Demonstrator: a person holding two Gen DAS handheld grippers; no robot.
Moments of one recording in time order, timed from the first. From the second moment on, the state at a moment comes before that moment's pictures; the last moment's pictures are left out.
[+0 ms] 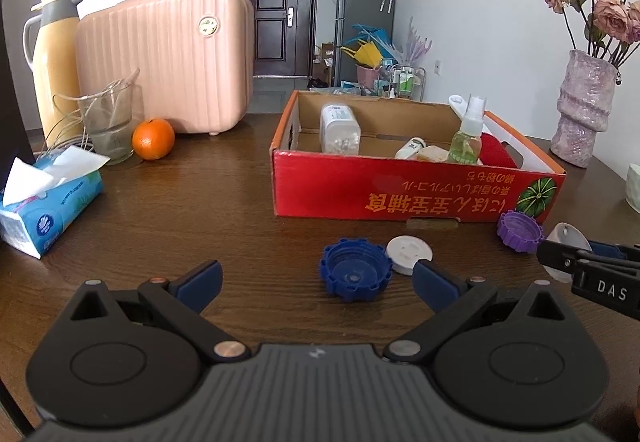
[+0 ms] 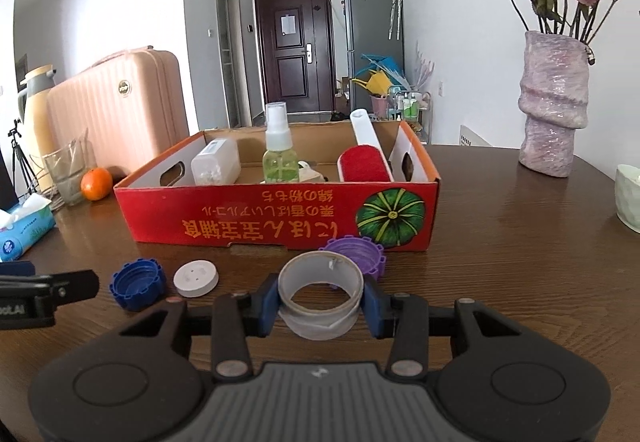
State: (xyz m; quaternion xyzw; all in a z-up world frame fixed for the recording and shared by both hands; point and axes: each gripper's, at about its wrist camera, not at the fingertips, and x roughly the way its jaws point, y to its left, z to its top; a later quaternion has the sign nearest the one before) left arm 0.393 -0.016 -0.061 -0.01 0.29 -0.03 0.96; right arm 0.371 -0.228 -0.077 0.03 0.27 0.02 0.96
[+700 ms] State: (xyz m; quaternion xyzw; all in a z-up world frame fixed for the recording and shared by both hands) left arm 0.439 -0.082 -0.065 0.05 0.28 -0.08 0.96; right arm 0.366 -0.256 -0.070 0.06 0.26 0.00 0.96
